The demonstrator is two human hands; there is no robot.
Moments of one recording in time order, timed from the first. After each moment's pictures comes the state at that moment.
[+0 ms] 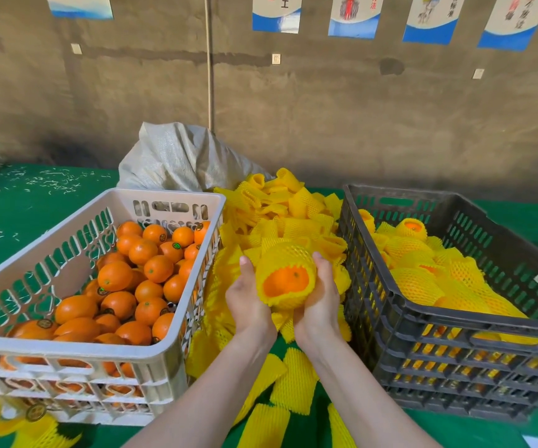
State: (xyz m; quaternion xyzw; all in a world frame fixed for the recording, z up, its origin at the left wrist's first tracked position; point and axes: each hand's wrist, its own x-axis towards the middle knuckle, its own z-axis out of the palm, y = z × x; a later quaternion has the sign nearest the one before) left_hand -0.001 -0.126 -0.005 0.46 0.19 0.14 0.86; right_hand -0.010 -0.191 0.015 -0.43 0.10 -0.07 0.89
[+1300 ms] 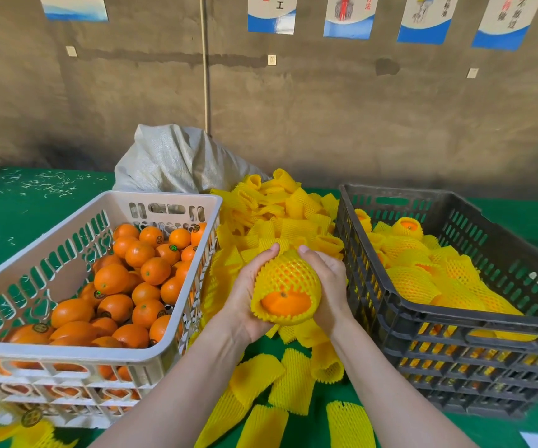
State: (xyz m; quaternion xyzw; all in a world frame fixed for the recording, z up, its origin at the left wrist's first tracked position) left_hand 0.002 -0.106 0.013 0.40 0.02 -0.22 0.89; right_hand 0.007 -0.219 0.018 -0.60 -0.02 -0.09 0.80
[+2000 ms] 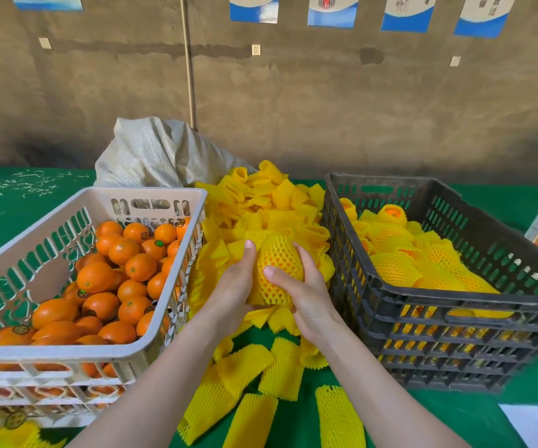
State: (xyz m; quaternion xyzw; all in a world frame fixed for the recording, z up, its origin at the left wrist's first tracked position) left_hand 0.000 -0.105 0.010 0.64 0.02 -0.08 0.76; right_hand -0.014 -0.223 0.000 -0.58 -0.04 0.02 0.81
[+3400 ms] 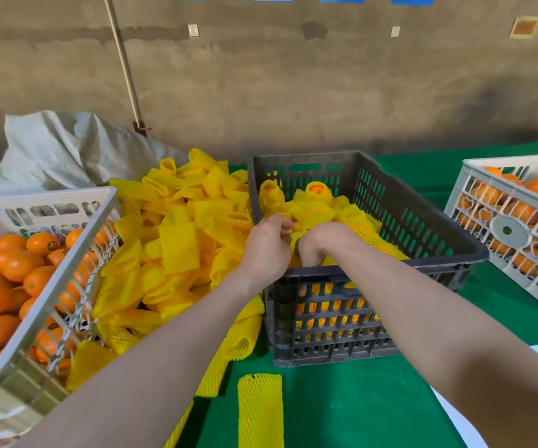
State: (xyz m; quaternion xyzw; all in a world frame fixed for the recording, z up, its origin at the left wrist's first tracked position) left_hand 0.036 -0.300 0.009 0.89 -0.19 0.14 0.39; right_hand 0.056 -0.407 0.050 -0.94 -0.04 0.32 -0.10
